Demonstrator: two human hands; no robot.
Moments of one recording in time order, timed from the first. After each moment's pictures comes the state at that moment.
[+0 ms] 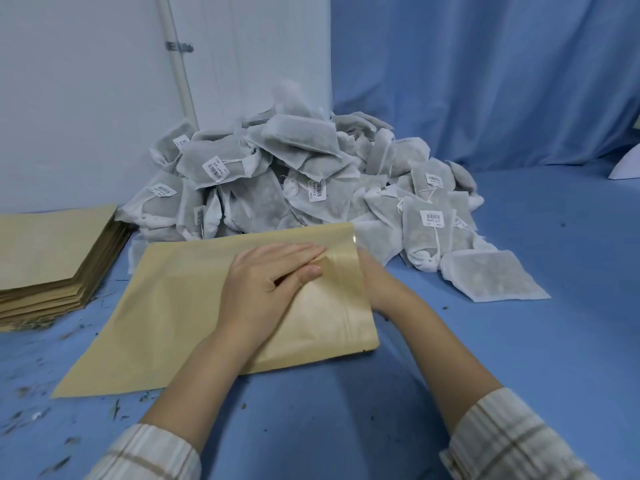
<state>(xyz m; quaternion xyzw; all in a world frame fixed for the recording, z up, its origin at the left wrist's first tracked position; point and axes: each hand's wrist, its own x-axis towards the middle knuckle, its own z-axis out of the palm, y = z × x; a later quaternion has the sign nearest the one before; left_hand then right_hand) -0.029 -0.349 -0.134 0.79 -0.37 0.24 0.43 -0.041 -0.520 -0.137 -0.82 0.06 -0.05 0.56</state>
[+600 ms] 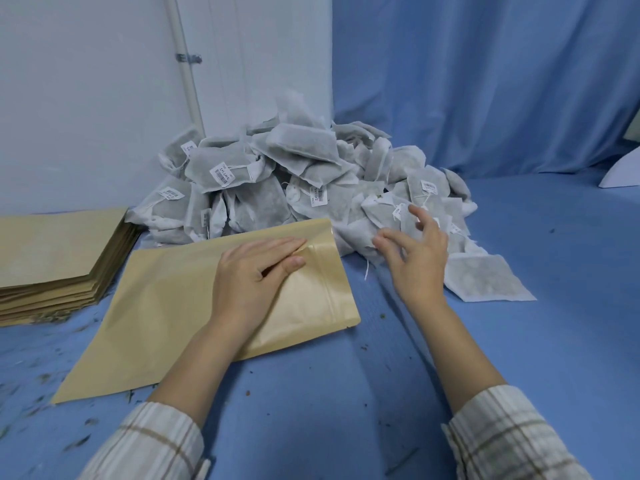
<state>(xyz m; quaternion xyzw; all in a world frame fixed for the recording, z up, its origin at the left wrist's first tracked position) -0.025 -0.340 -0.128 0.80 -0.32 0.26 0.45 -0.065 -0.559 -0.142 -0.84 0.12 -0.43 0.30</state>
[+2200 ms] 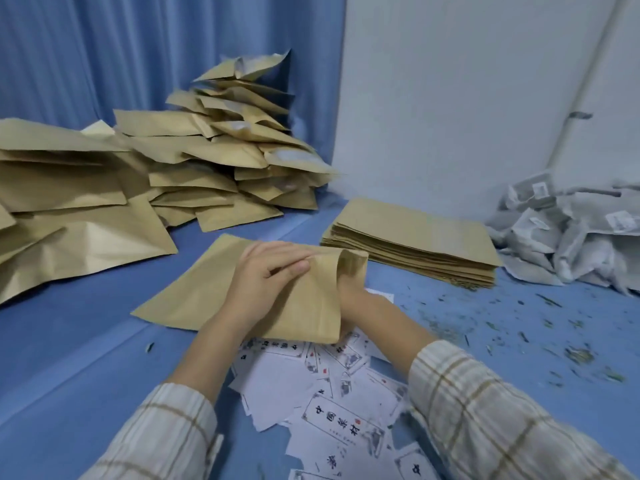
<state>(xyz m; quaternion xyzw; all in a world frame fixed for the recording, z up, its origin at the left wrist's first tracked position) -0.154 0.174 -0.106 0.85 -0.11 0.37 0.35 -0.087 0.033 -0.109 -0.92 -0.31 0.08 0.23</state>
